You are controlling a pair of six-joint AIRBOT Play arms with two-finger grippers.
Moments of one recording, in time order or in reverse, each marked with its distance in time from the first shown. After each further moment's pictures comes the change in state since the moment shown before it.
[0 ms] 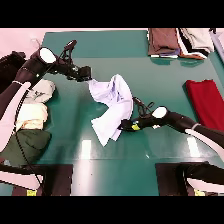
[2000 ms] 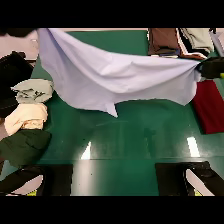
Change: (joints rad) left arm 0.072 0.489 0.356 0.148 -0.191 0.051; right arm -0.640 0.542 0.625 -0.645 0.488 0.073
